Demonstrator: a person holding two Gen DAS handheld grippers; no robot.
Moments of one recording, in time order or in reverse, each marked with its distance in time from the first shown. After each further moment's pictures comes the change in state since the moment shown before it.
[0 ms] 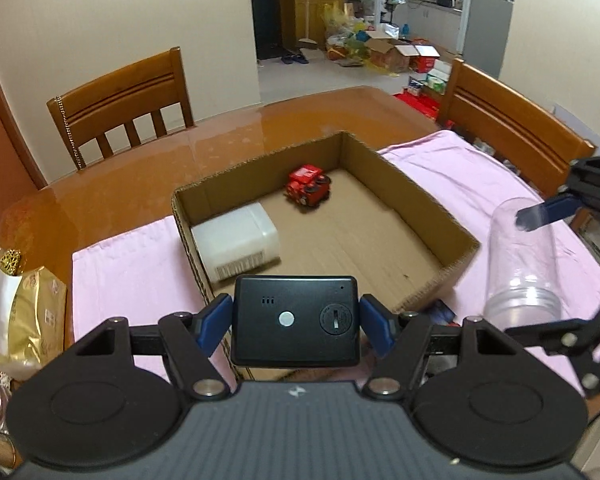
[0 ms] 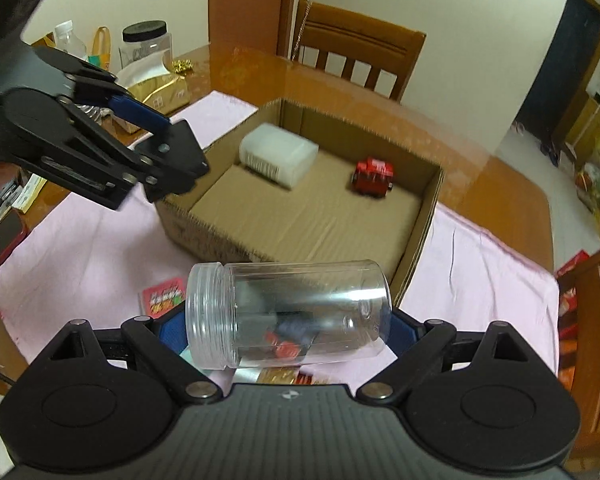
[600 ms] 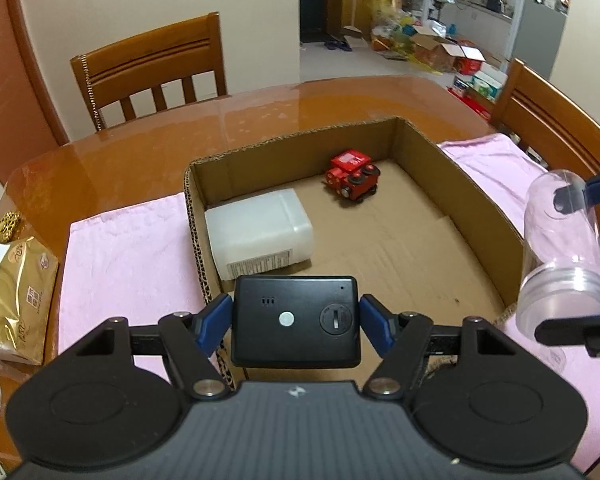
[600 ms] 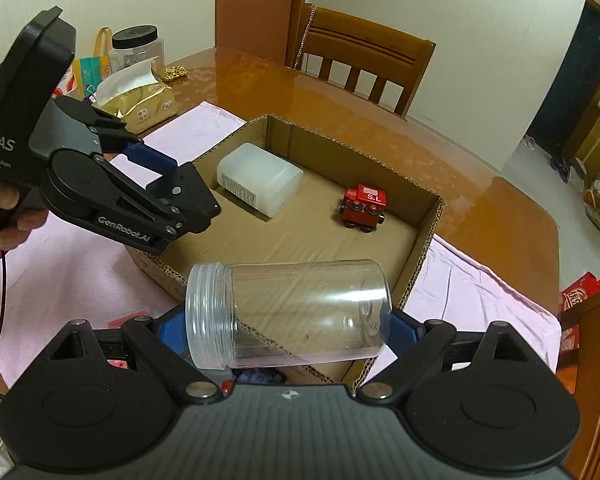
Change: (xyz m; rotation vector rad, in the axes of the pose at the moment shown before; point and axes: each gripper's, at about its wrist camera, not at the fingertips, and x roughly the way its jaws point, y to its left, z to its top) left arm 0.059 0.013 0.005 -0.125 0.038 0.074; right arm 0.030 -0.031 0.031 -0.041 -0.008 0.023
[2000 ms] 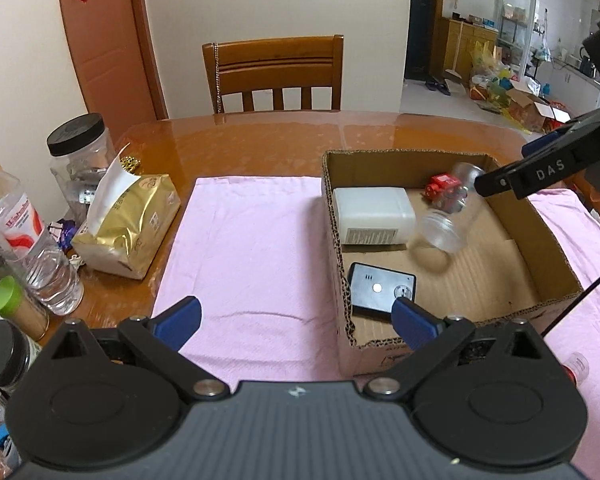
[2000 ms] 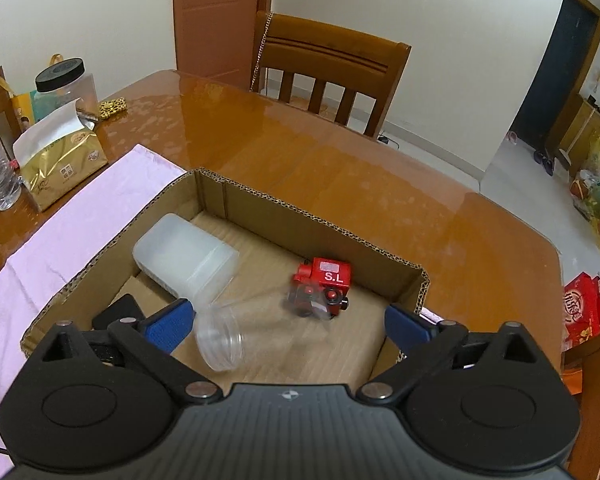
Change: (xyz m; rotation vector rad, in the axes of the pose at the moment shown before) left arm -0.073 0.035 -0.055 -0.231 -0.069 0.223; right arm 0.078 -0.048 0.079 0.070 -0.021 -0.055
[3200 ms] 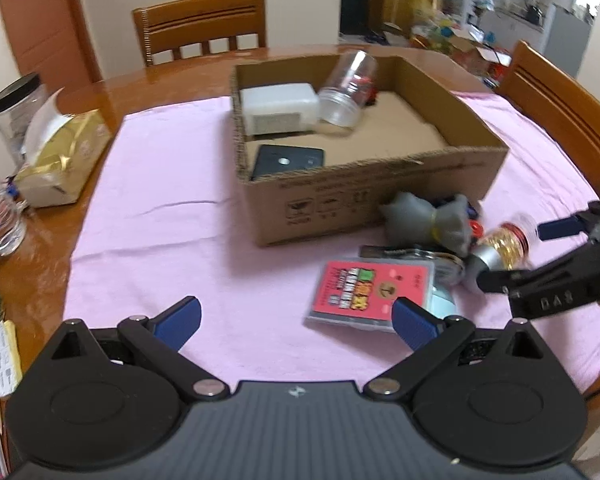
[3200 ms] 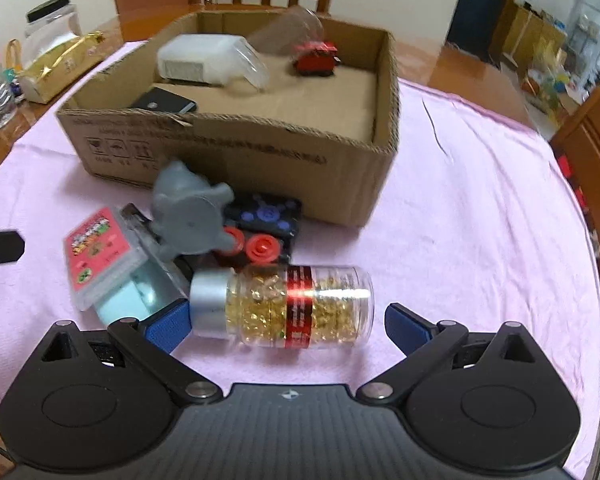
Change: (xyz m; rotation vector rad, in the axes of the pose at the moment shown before) left arm -0.014 -0.045 -0.087 0.136 0.106 -0.145; right arm -0.042 0.070 -0.205 0.247 0.133 -0.098
